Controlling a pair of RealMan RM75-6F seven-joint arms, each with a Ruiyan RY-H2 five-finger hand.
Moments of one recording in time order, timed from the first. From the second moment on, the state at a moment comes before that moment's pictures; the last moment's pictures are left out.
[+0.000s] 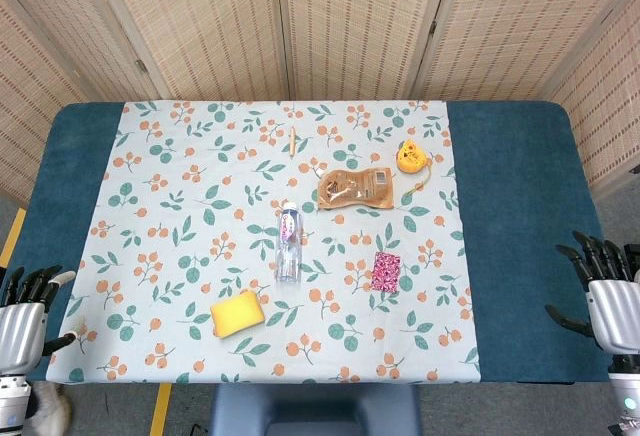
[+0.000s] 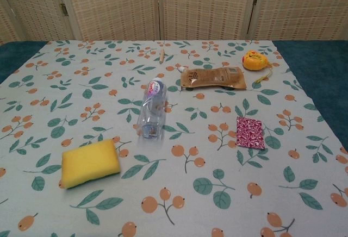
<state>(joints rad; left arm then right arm) -0.05 -1.22 -0.05 -1.54 1.47 1.52 0.10 0.06 -1.09 0.07 -1.60 -1.49 1.49 0.04</state>
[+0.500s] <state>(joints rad) -0.05 -1.22 -0.05 -1.55 1.47 1.52 0.10 0.08 -1.09 0.07 -1.60 -1.49 1.45 0.03</state>
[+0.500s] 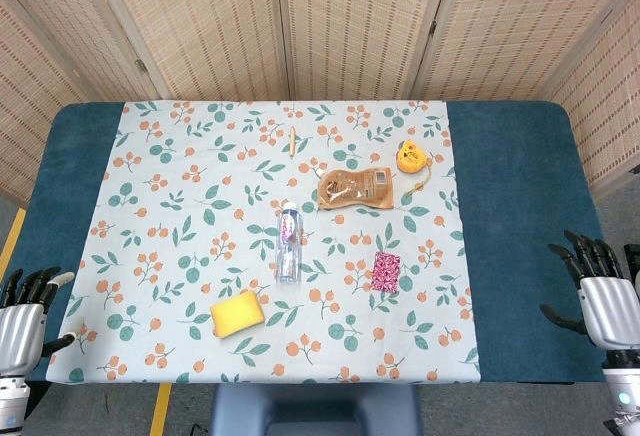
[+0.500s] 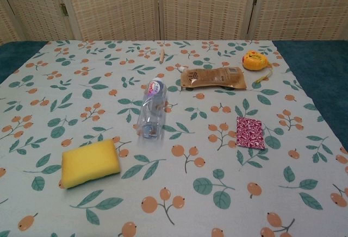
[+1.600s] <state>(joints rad) -0.03 -1.22 -0.03 -1.53 1.49 1.54 0.06 0.38 -1.25 0.12 -1.74 -1.30 1.01 -0.13</state>
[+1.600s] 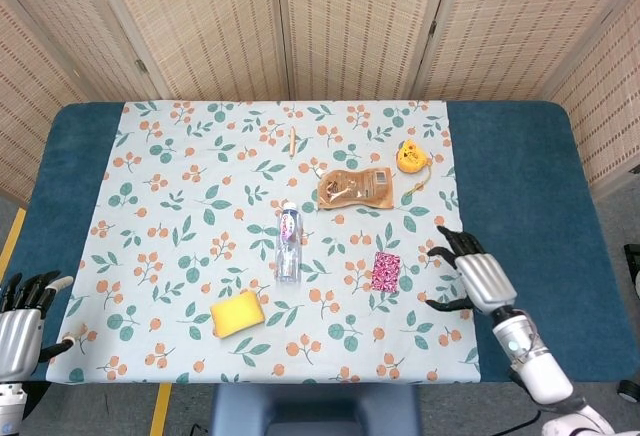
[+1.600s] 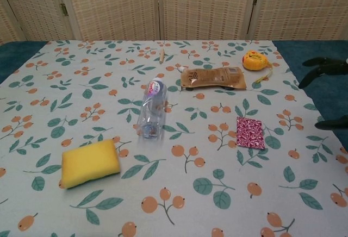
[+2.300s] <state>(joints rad) -0.04 -1.24 -0.03 -1.47 1.47 1.51 0.00 0.53 -1.49 0.11 -1.57 -1.10 0.89 -0.32</state>
